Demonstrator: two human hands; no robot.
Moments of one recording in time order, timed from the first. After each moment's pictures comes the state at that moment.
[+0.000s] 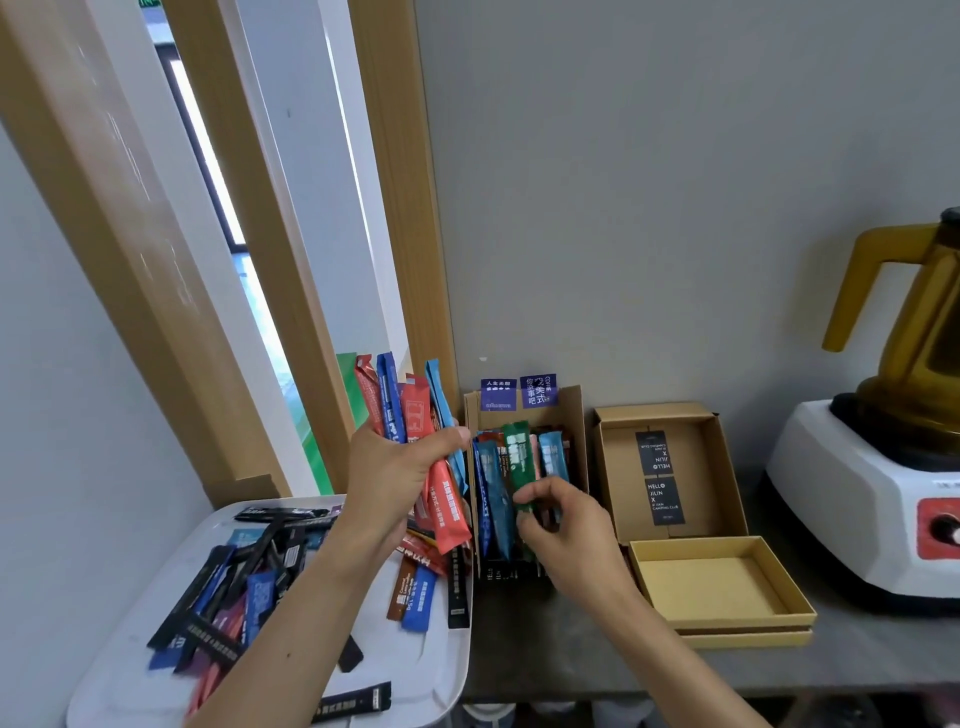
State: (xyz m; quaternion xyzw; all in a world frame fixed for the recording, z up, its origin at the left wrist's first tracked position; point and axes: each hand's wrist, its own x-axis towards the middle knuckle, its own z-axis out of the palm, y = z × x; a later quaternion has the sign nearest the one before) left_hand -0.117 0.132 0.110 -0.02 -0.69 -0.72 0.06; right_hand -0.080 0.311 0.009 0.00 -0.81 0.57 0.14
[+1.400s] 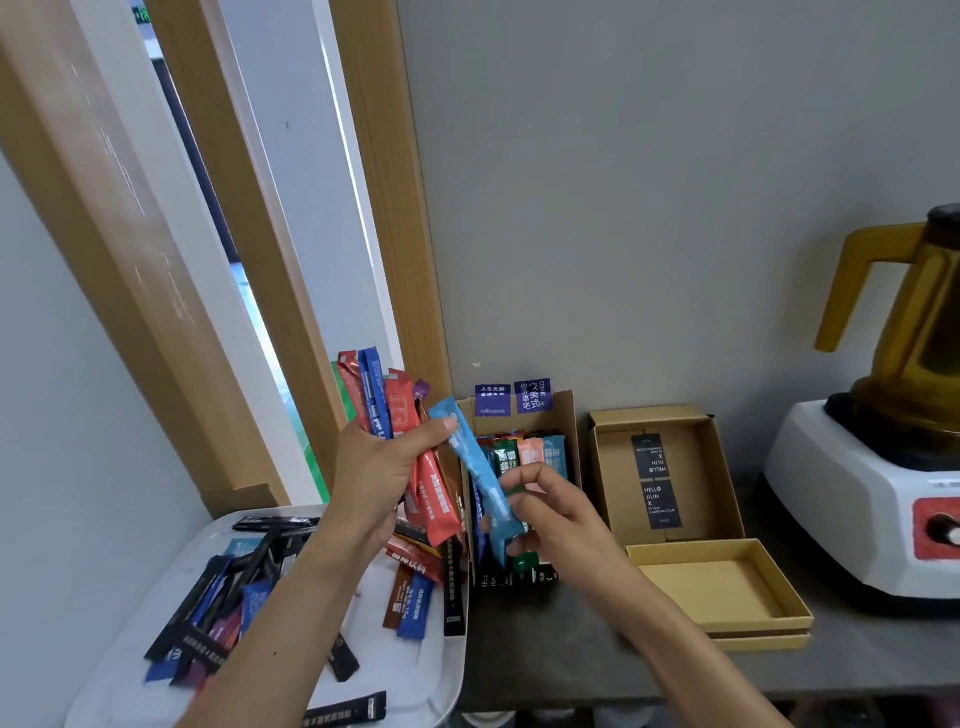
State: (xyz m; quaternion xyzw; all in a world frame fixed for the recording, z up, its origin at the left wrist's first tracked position) left_hand -0.122 0.132 0.118 -0.04 -0.68 -0.73 0.07; right_hand -0.076 0.315 0.043 0.04 -0.67 0.74 0.00
